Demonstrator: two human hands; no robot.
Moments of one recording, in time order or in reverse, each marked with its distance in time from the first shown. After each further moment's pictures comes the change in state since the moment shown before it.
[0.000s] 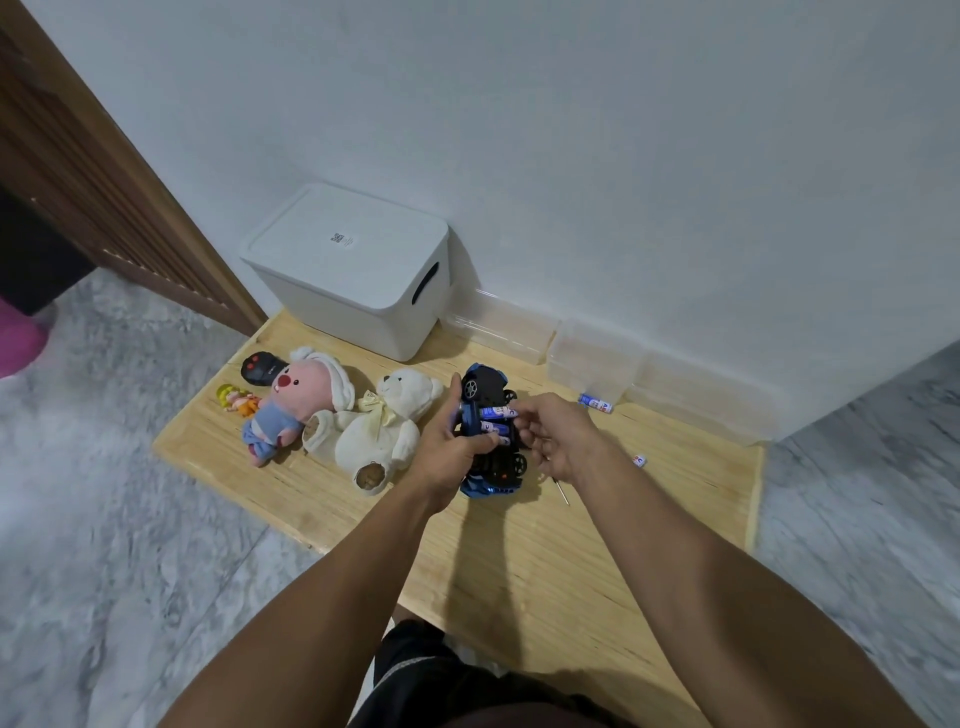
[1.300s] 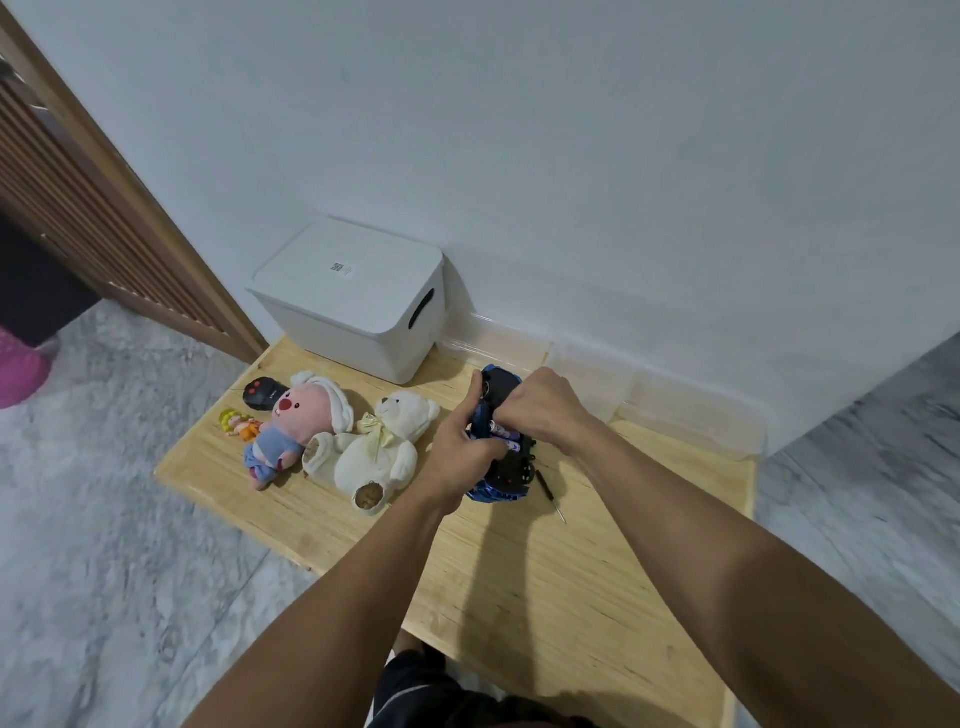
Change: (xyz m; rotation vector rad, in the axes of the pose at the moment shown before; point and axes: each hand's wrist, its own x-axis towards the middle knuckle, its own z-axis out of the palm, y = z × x) left_hand -0.020 0.038 0.026 0.240 0.006 0.105; right_hand -0.031 -0.046 0.007 -0.847 0.071 -0.494
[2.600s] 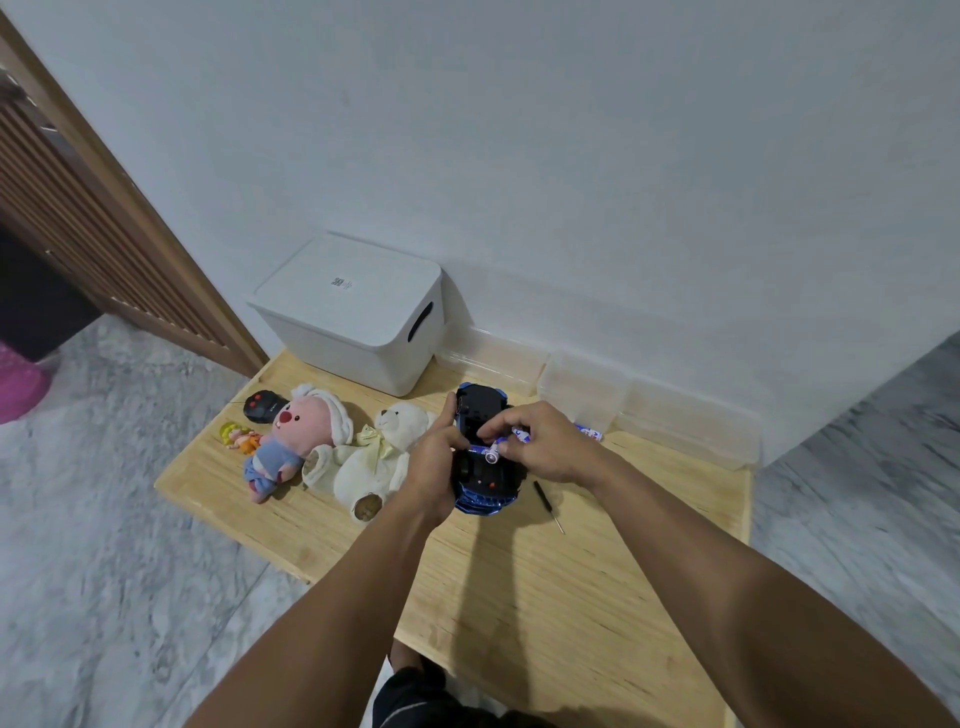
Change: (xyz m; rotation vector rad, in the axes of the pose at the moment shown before) left_hand 0.011 -0.007 -0.013 -0.472 0.033 -0.191; right_hand -0.004 0.040 0.006 0.126 -0.149 -0.443
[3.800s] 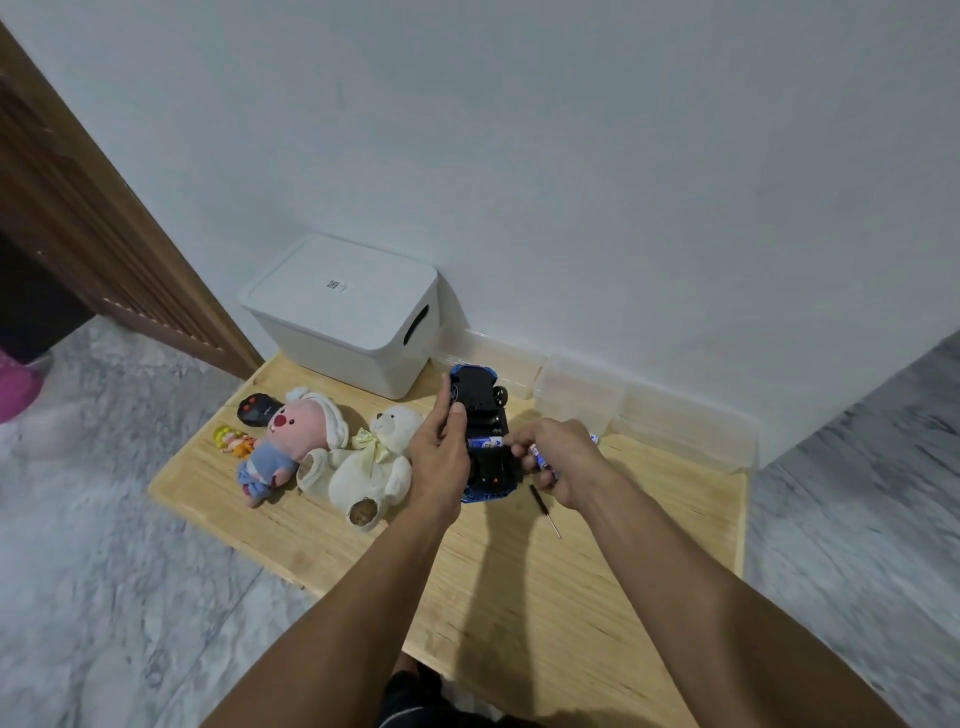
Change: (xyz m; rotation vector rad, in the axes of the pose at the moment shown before) left_hand 0.003 -0.009 0.017 0.159 0.238 0.382; right_hand -0.011 -0.020 0.004 0.674 0.311 0.695
